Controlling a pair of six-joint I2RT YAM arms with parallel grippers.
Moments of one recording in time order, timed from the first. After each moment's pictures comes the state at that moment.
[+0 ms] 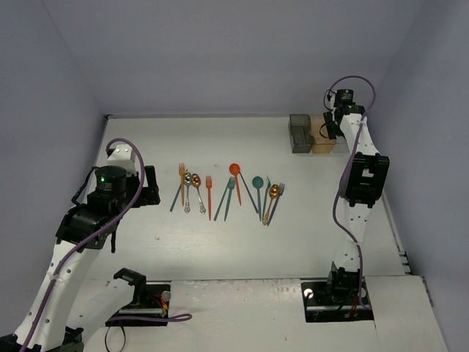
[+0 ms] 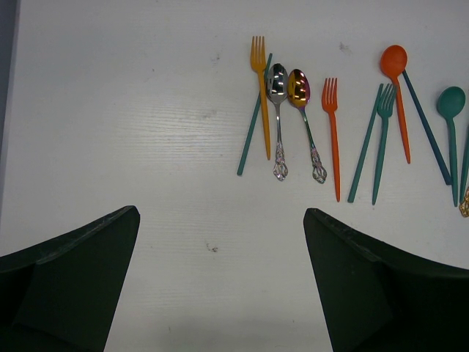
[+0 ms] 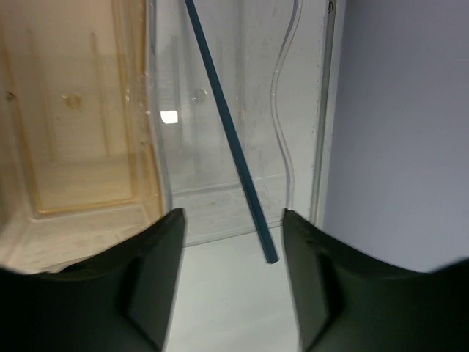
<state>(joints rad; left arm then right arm) -0.33 0.79 1.11 -0.91 -0.24 -0.26 -0.09 2.36 2.16 -0.72 0.28 -0.34</state>
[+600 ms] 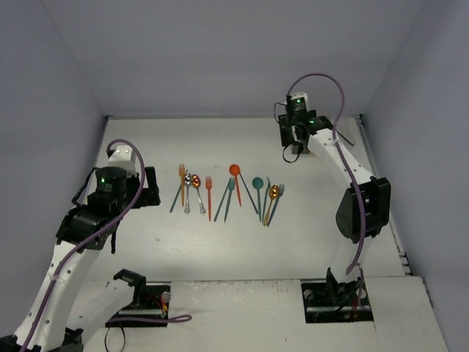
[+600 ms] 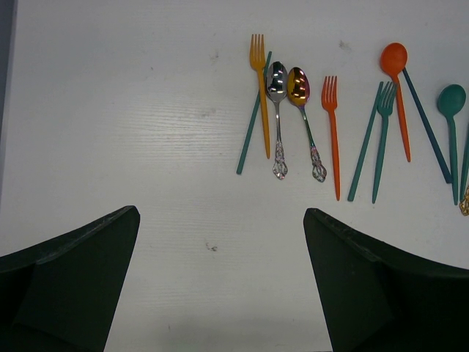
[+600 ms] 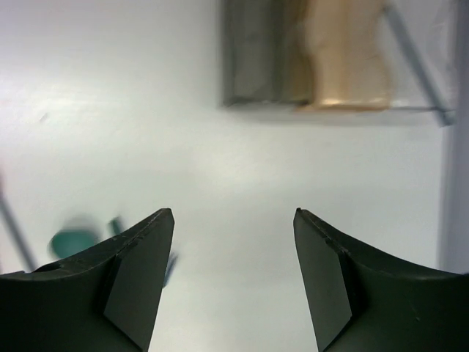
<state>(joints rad) -0.33 0.80 1.10 -0.90 -0.23 -0.26 0.35 1.83 1.64 -0.66 0.38 0.10</state>
